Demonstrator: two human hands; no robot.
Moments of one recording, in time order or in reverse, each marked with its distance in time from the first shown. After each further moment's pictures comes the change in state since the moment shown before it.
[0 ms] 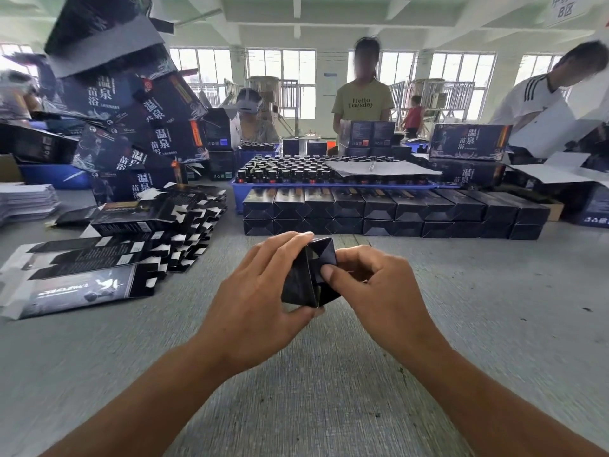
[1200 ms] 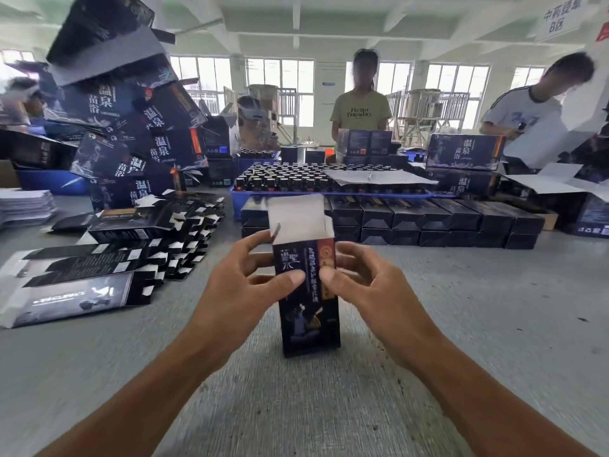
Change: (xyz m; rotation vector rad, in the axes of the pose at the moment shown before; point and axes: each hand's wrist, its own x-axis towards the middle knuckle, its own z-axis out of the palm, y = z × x) left_hand 0.014 -0.008 -0.008 -0.992 0.043 -0.545; right_hand 0.008 0.006 -0.007 0.313 -0.152 0.184
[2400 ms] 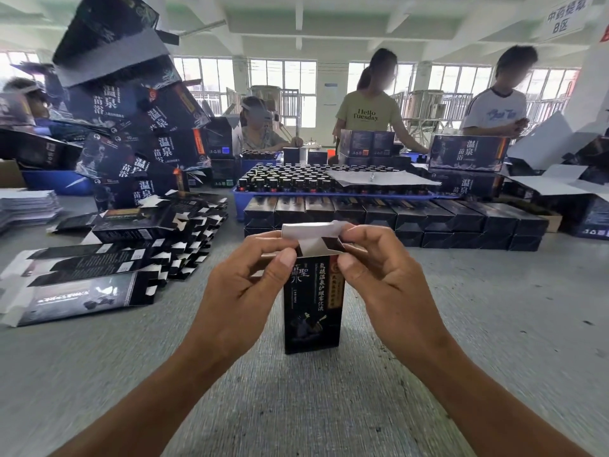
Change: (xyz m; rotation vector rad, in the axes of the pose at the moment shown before) left_hand -0.007 0.003 0.003 0.182 0.041 0.332; right_hand -0.009 -0.016 0.004 0.075 0.031 -0.265
